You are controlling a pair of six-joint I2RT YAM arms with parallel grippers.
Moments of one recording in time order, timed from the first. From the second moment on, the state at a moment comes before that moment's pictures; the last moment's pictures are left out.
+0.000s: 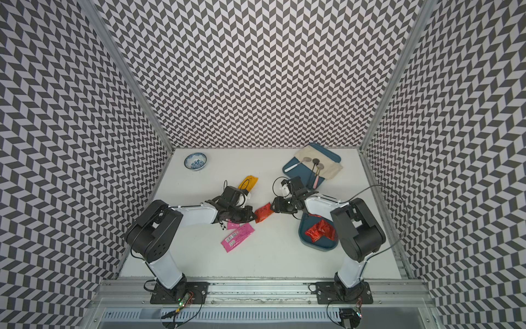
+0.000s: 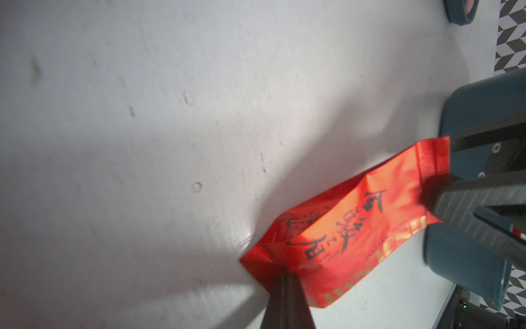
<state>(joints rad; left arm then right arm) -0.56 1.76 0.83 -0.04 0.44 -0.55 0.47 1.76 0.96 -0.19 -0.46 0.49</state>
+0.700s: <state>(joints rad) -0.52 1.67 0.95 -0.16 0.41 -0.56 0.46 1.72 0.96 -0.17 -0.57 0.49</state>
